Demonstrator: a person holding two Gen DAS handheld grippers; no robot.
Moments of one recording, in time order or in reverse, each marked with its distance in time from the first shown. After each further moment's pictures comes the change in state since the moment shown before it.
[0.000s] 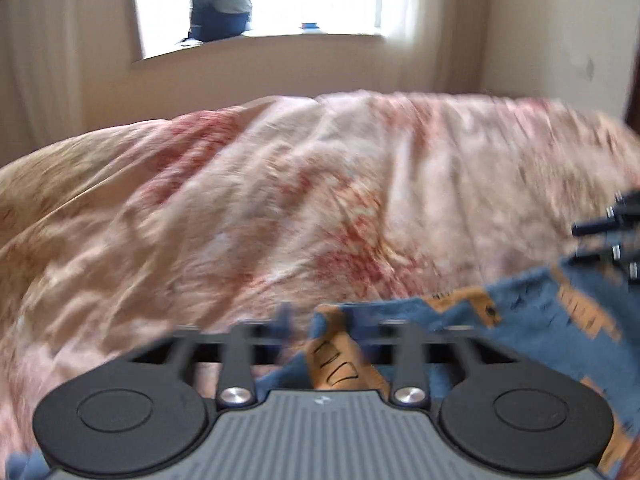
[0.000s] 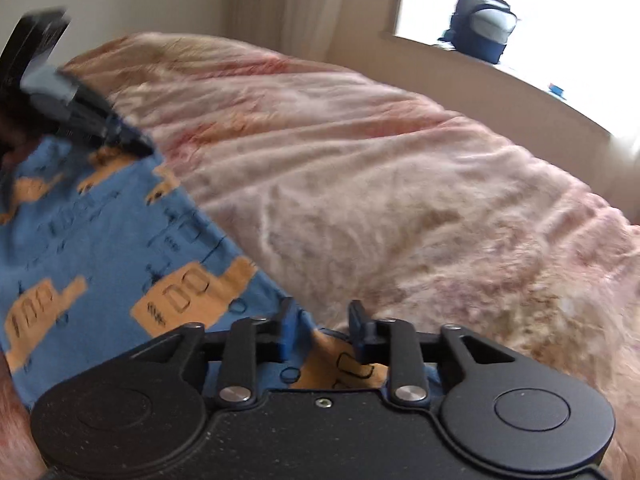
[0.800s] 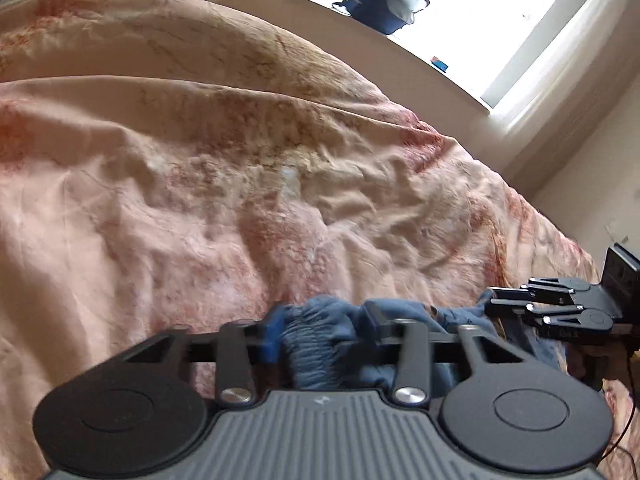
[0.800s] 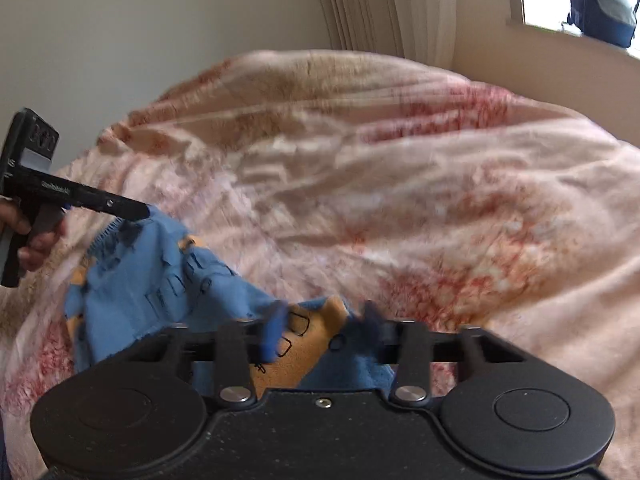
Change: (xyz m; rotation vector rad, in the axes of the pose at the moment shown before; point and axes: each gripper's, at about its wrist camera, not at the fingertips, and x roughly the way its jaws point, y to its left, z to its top) left arm -0.091 0.205 -0.091 -0.523 0.024 -0.079; right arm 0.128 0.129 0.143 0.036 0.065 0.438
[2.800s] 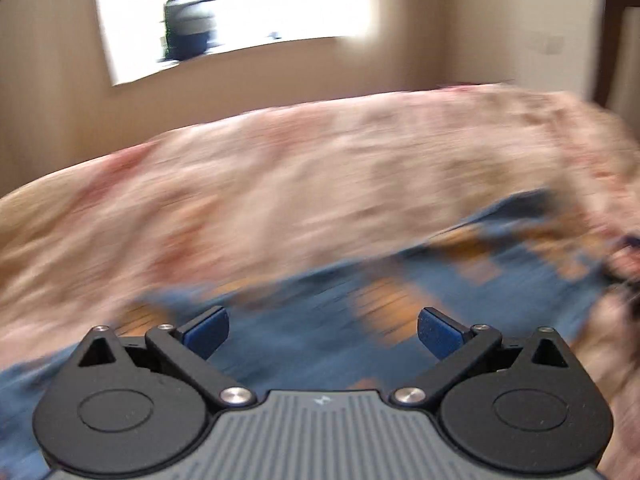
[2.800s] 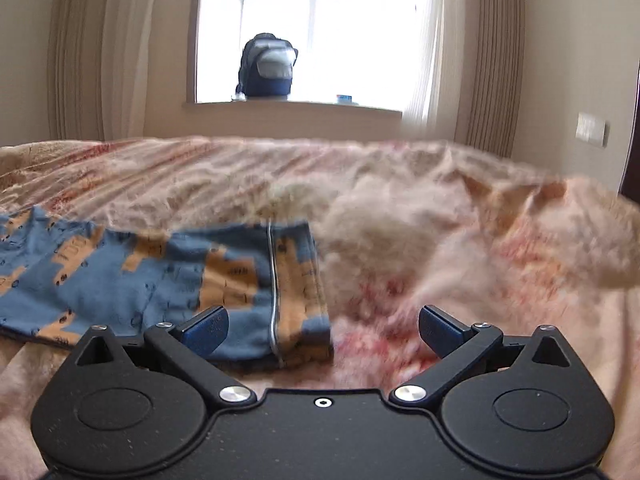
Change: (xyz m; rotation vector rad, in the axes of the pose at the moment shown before) left arm 0.093 -0.383 -0.115 0.656 0.004 0.036; right arm -0.291 -0.049 -0.311 0.393 -0.272 -0.858
